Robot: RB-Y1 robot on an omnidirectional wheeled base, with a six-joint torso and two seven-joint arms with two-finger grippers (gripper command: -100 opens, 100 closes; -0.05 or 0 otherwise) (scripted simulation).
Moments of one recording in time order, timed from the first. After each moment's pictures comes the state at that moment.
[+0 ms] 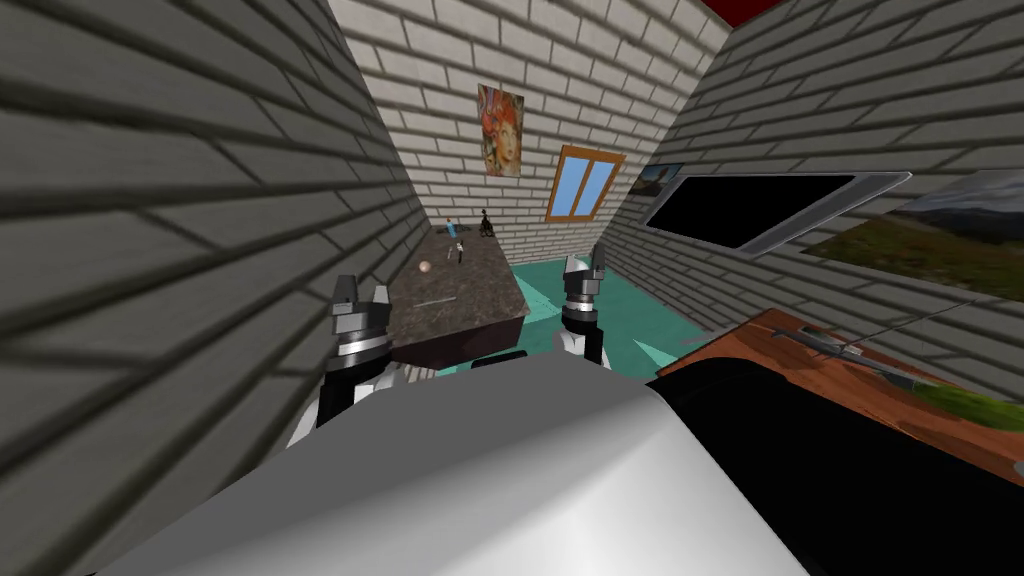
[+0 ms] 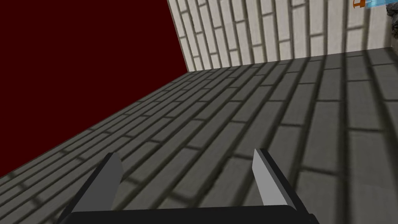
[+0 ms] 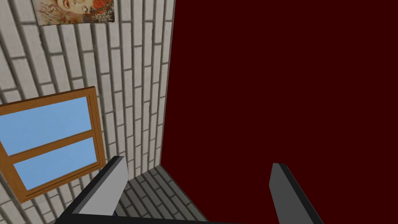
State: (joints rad) left arm 0.55 0.16 0.09 -2.25 0.01 -0.45 -0.01; right arm 0.53 -0.01 0.03 -2.39 -0.12 -0.50 0.09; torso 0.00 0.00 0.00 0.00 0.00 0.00
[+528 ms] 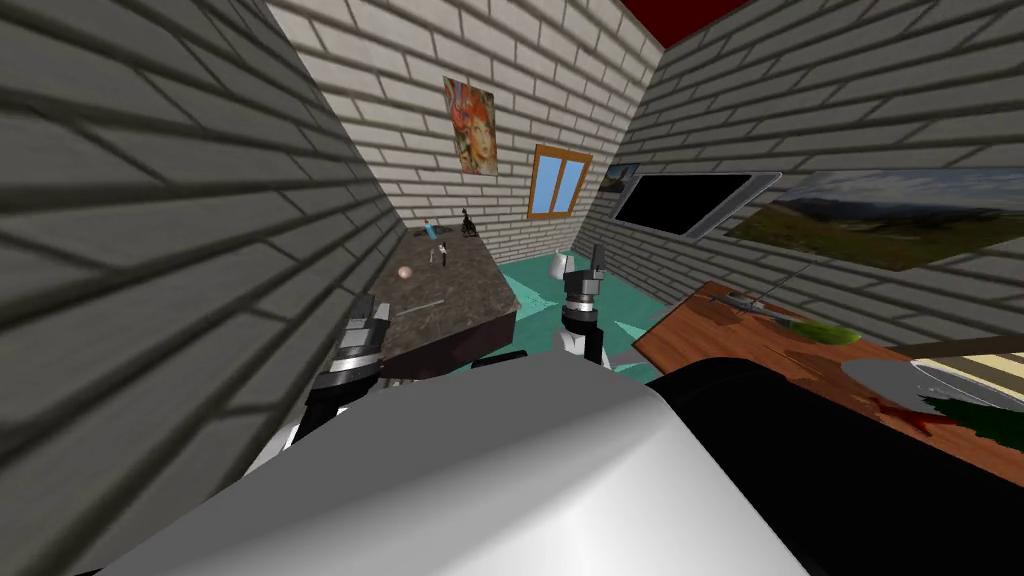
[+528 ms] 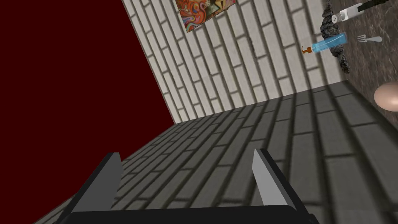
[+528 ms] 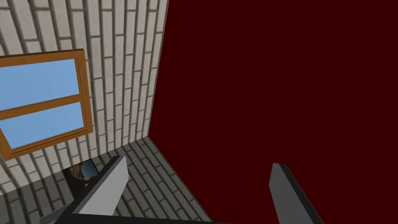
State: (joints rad) left arm 0.67 0.31 0.13 -2.18 -0.02 -0.47 -0.03; right arm 0.53 -0.01 0.03 -2.39 -0.12 -0.50 0.09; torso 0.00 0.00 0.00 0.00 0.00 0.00
